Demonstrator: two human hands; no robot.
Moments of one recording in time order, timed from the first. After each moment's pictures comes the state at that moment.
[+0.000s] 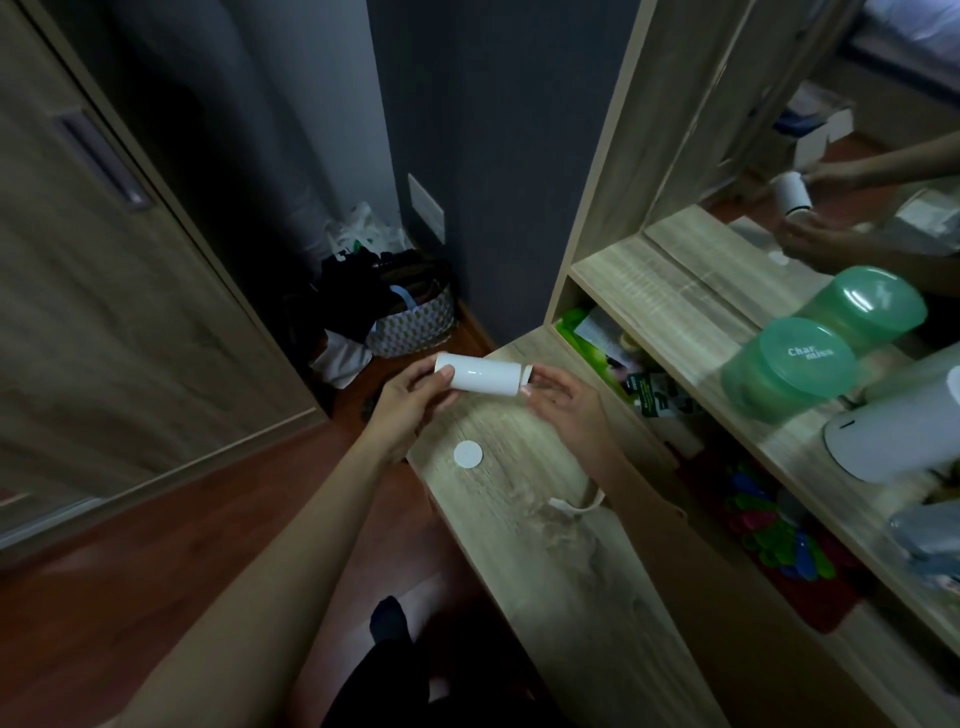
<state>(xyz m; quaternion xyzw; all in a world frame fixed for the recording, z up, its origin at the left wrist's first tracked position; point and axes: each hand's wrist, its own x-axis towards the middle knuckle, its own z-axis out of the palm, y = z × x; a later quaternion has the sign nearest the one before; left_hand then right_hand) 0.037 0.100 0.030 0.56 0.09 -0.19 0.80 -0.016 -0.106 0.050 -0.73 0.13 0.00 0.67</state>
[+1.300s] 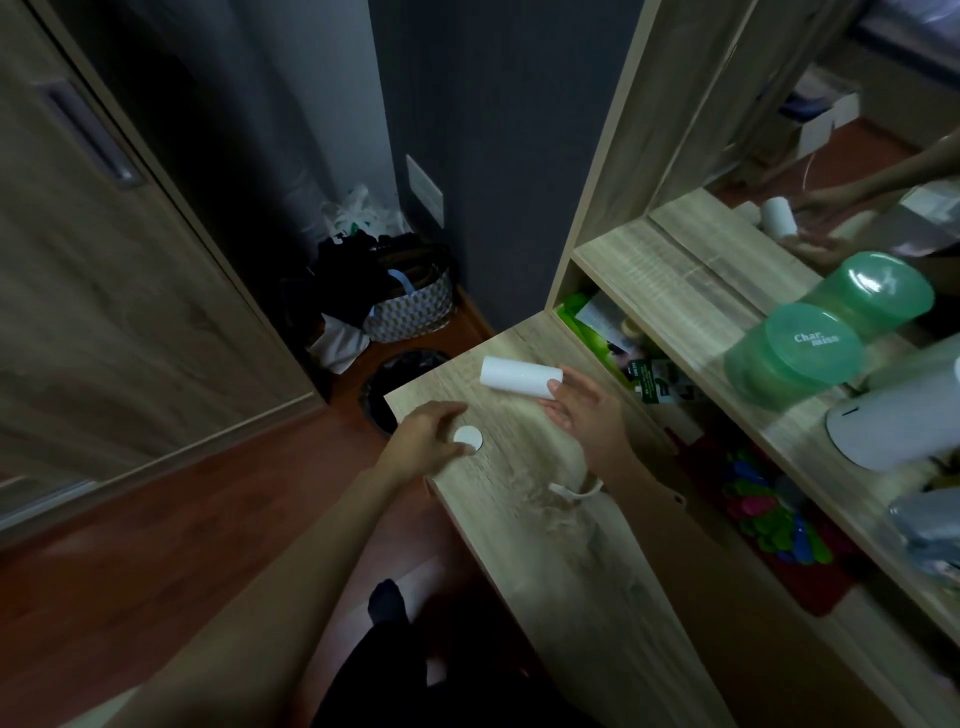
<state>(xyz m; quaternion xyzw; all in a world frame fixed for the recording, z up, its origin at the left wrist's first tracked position) 0.009 0.109 -0.031 0.91 -0.14 -0.17 0.35 -0.028 -0.114 0.036 -0.55 0.29 0.00 0.78</state>
